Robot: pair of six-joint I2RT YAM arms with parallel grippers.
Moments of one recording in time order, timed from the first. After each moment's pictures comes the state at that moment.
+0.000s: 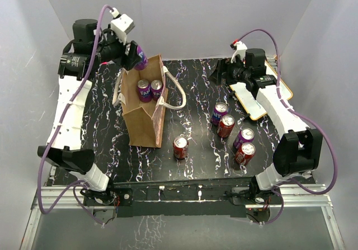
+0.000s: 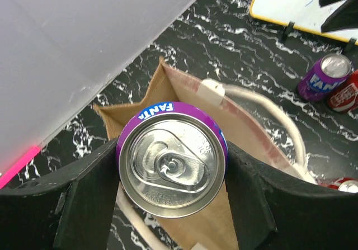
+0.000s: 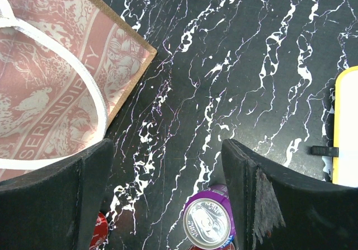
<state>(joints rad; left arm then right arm) -0.21 1.62 2.09 -0.88 0.47 0.36 0.13 1.54 1.38 -0.31 -0.48 0.13</state>
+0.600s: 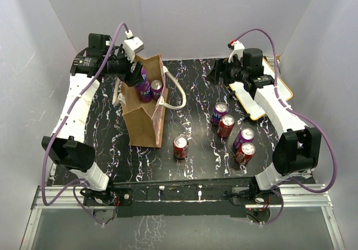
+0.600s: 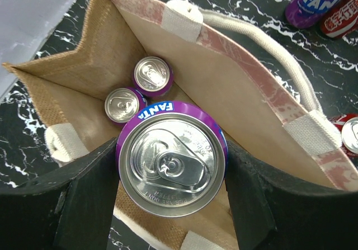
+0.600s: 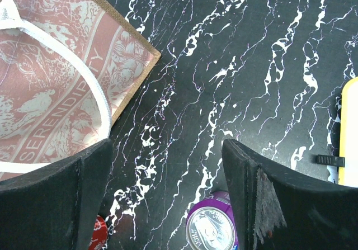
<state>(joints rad) -0.17 1.62 1.89 -0.98 0.55 0.53 0.16 1.56 1.38 -0.28 -0.48 0.13</state>
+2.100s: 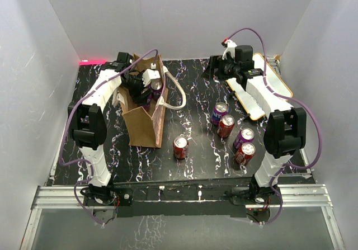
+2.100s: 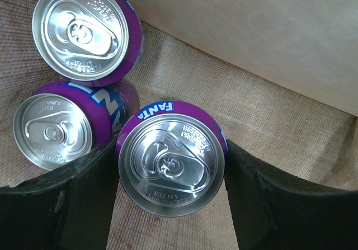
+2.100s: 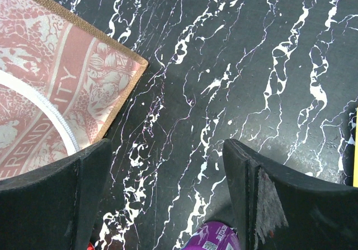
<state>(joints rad) -0.19 1.96 1.73 -0.97 0.53 1.02 0.16 1.78 1.51 -0.24 -0.49 0.16</state>
